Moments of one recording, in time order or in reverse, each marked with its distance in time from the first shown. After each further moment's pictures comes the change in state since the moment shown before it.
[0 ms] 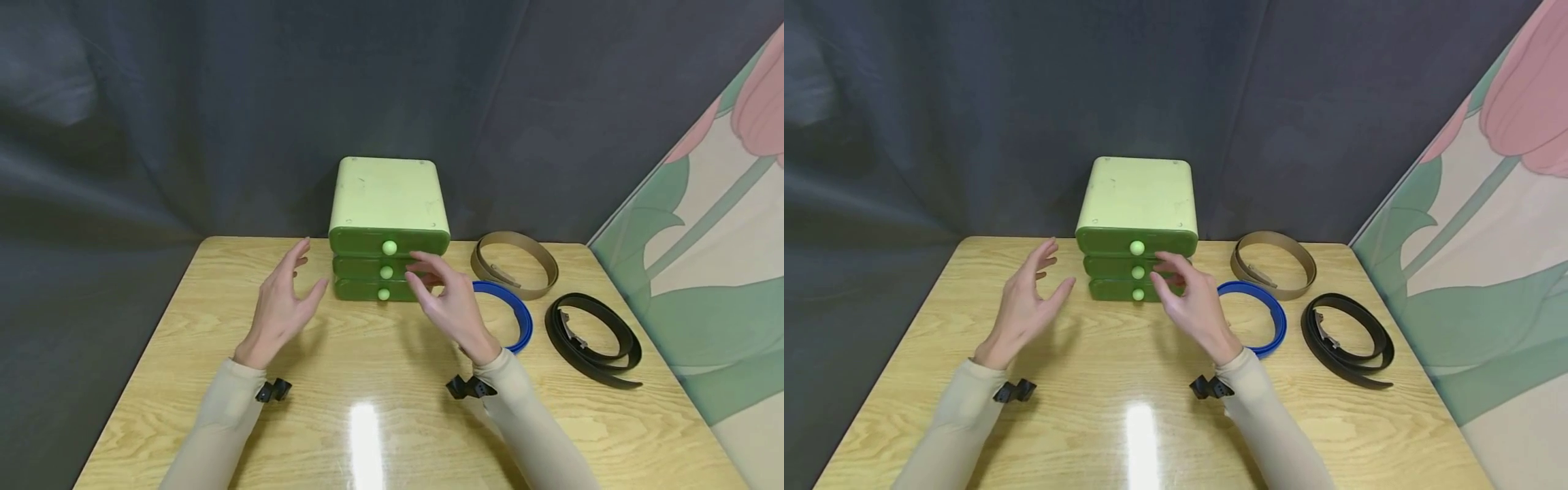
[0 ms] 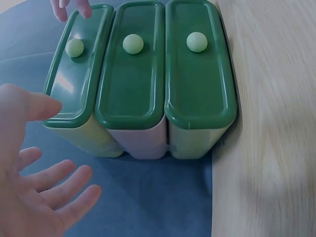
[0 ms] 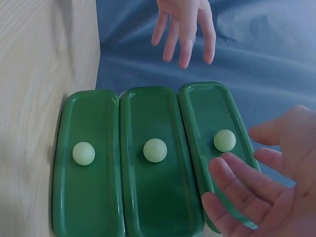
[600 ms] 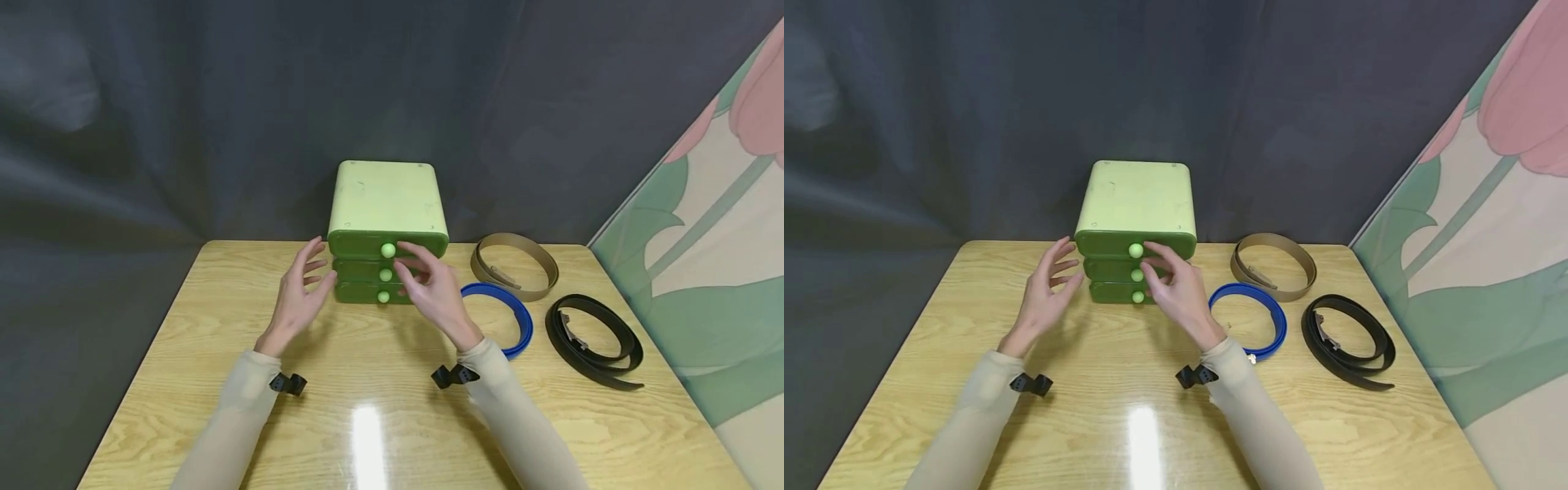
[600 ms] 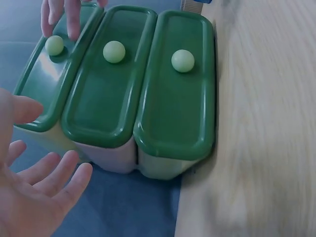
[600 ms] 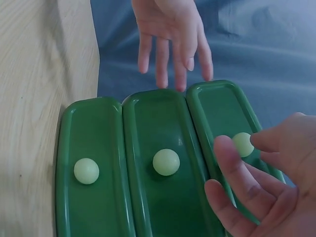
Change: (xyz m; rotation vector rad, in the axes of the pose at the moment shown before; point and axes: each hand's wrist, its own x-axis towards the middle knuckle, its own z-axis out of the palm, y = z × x) left_hand 0.016 -0.010 0.027 -0.331 -0.075 -0.070; right_hand 0.019 0.003 0.016 0.137 -0.040 0.116
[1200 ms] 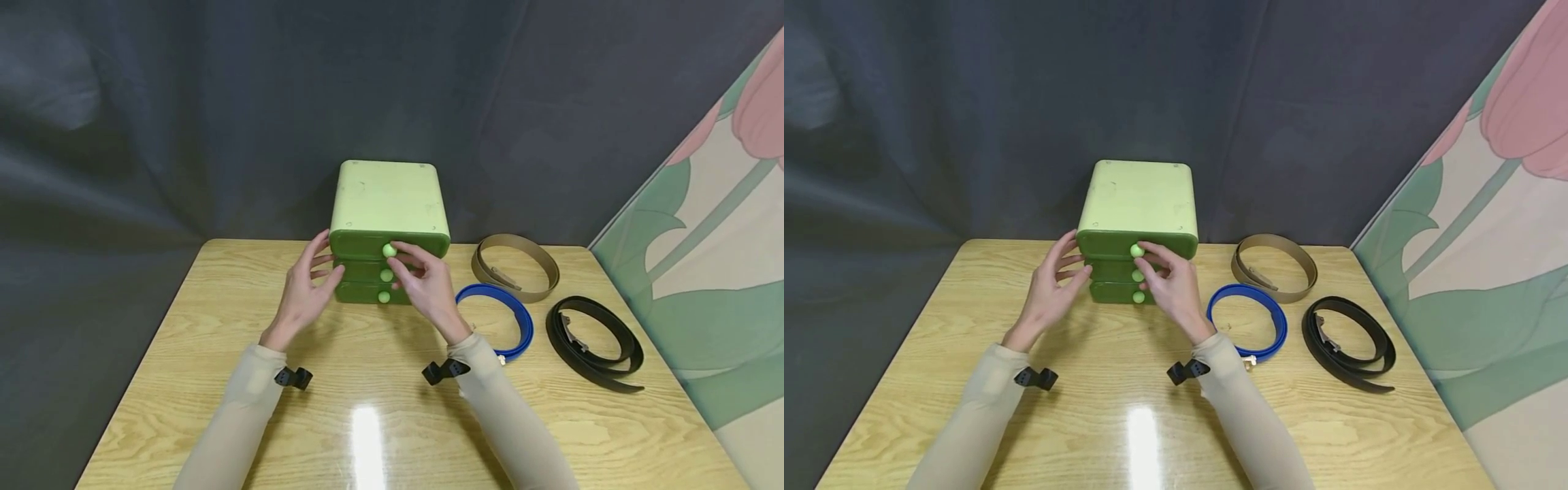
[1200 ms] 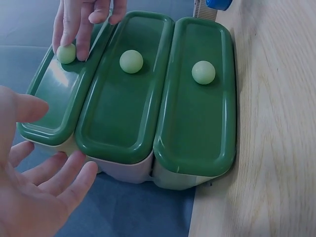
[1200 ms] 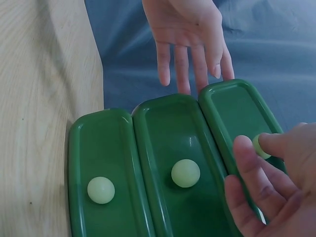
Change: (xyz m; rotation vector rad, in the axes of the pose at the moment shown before) left_hand 0.008 0.011 0.005 -0.050 -0.015 -0.001; right_hand 0.011 0.006 0.015 0.159 0.050 0.025
